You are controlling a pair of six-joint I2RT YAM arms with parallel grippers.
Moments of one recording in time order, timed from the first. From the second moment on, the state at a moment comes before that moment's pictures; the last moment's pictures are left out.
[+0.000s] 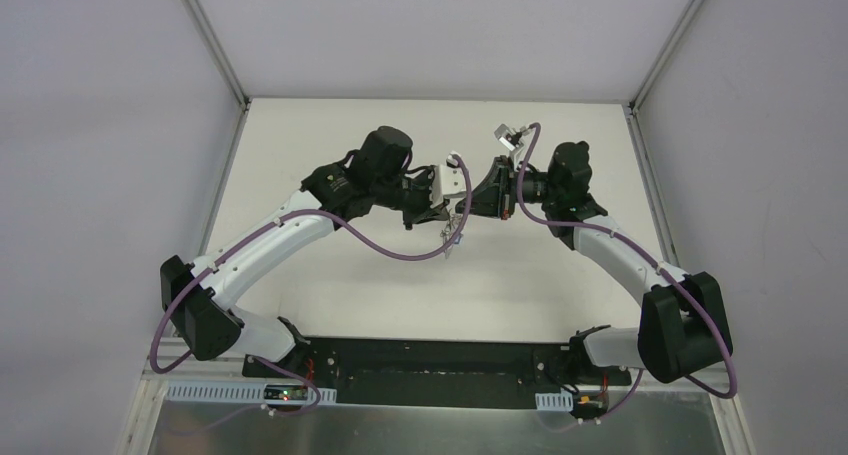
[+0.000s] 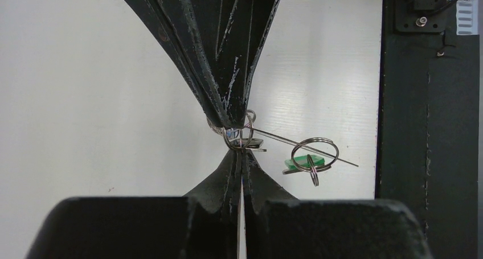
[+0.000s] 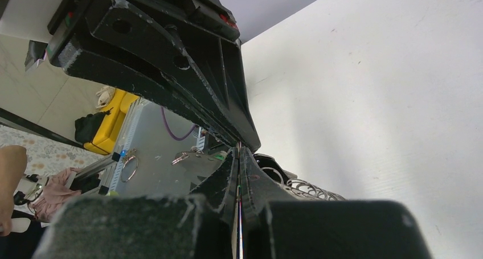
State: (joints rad) left arm -0.79 1.39 1.36 -0.61 0.50 0.49; right arm 0.38 1.32 0.82 0.49 -1.21 0.58
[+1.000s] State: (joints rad) left arm -0.85 1.42 1.38 -0.62 0.37 0.41; right arm 0.37 1.32 0.82 0.42 -1.12 0.56
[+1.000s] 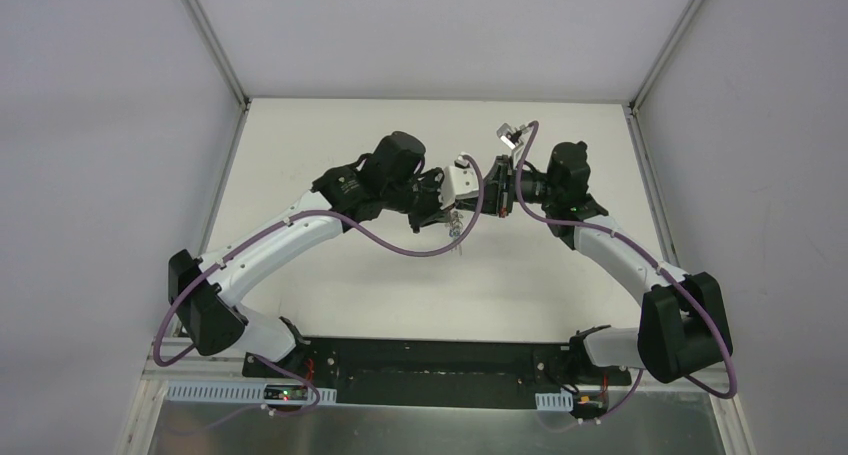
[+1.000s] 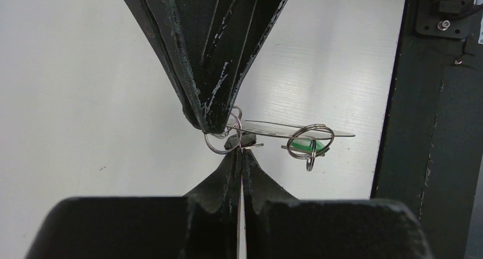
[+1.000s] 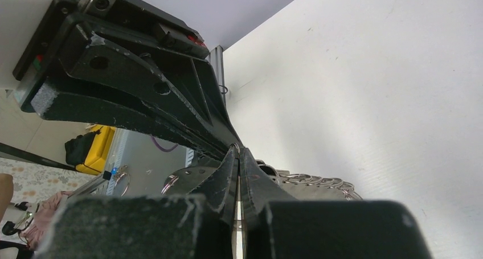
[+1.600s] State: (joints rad) left arm -0.80 1.38 1.38 -0.64 0.42 0.38; right arm 0.35 1.31 0.80 0.42 -1.18 0.48
